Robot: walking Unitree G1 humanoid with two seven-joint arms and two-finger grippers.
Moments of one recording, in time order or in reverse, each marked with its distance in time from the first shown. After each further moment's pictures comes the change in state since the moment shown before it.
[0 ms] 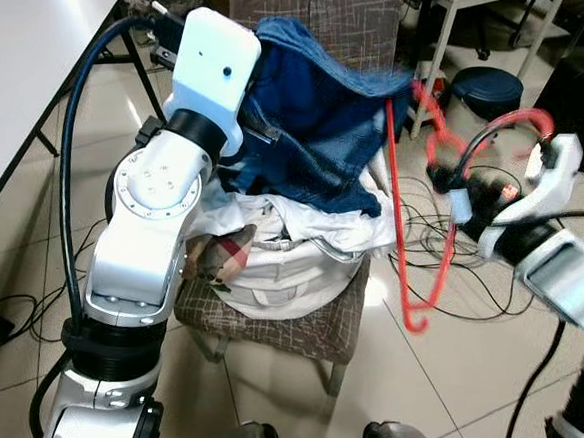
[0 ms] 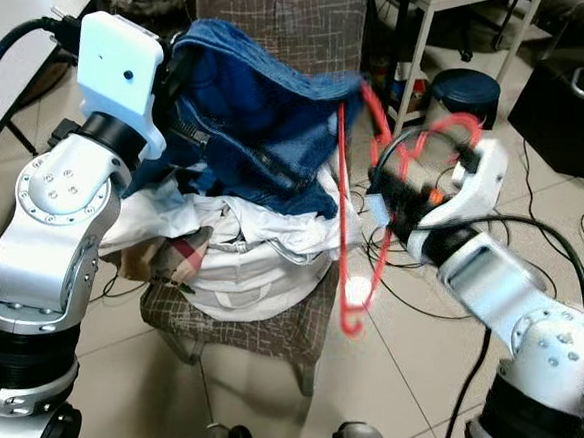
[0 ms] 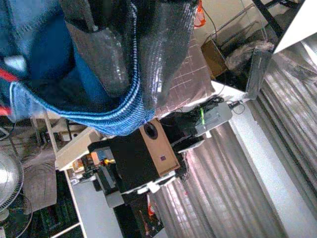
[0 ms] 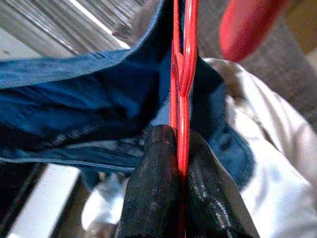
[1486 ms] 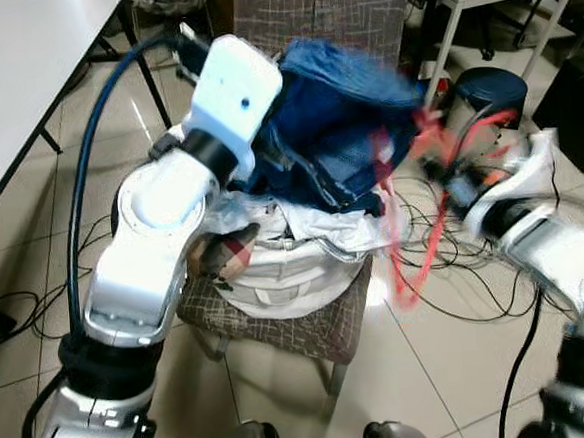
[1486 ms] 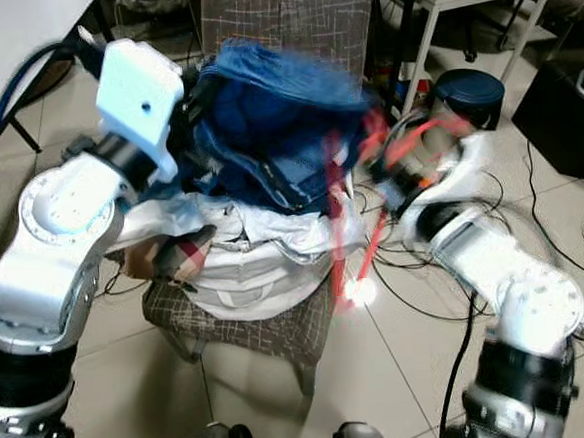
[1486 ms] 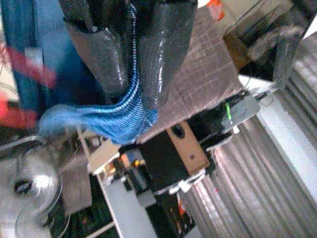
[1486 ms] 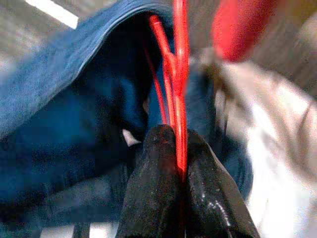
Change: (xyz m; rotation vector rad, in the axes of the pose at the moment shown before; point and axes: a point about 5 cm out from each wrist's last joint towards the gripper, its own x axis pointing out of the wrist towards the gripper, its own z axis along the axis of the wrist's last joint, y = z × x) left arm -0.013 -0.017 -0.006 0.016 -0.005 -0.155; right arm 0.037 -0.029 0.019 0.183 -0.044 -0.084
